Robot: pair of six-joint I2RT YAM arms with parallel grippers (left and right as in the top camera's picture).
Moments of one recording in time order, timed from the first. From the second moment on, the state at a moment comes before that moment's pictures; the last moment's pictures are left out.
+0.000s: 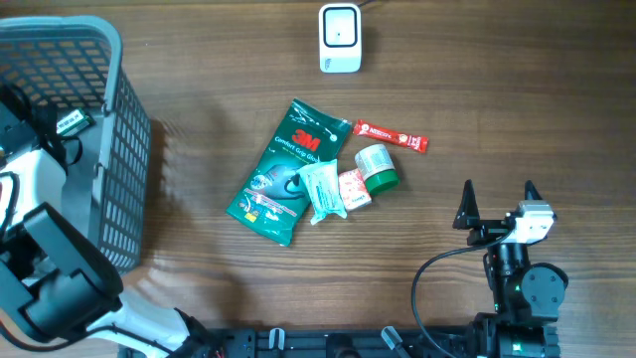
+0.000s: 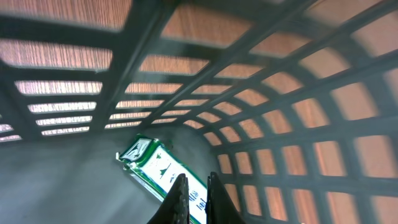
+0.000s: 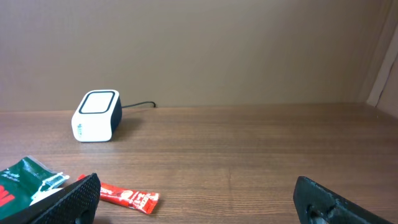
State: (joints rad) left arm 0.60 1.82 1.19 -0.07 -0.13 -0.90; right arm -0.09 0.01 0.01 0.00 -0.08 0.02
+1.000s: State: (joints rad) left arm 0.58 1.90 1.21 -0.26 -0.07 -0.96; right arm -0.09 0.01 0.01 0.00 -0.08 0.02
